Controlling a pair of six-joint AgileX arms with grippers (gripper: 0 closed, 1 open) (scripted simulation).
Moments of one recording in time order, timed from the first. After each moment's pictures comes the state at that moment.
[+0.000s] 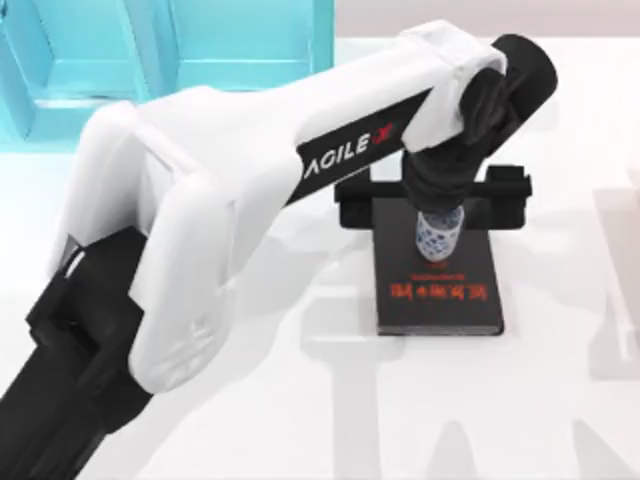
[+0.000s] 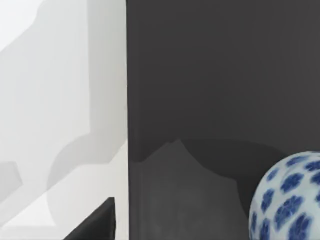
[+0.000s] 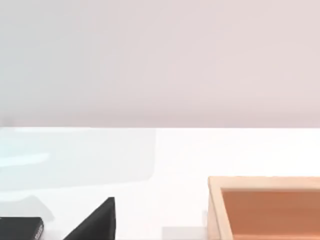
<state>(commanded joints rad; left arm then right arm) -0.83 2.53 2.27 -1.10 -0.21 -0.77 0.00 0.00 0.00 0.00 0.00 0.00</state>
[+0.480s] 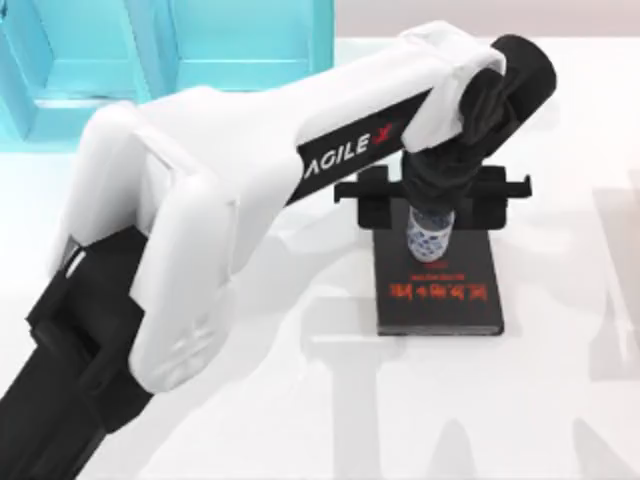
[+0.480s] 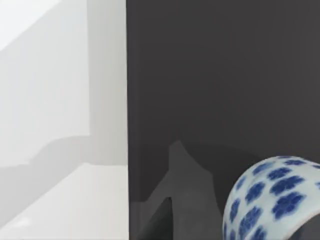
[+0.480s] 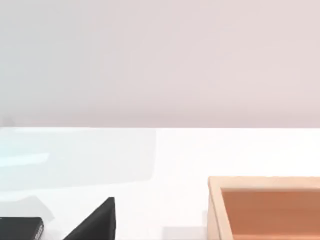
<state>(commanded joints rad) -0.83 2.53 2.27 -1.10 -0.21 -0.77 0.00 0.00 0.00 0.00 0.00 0.00</state>
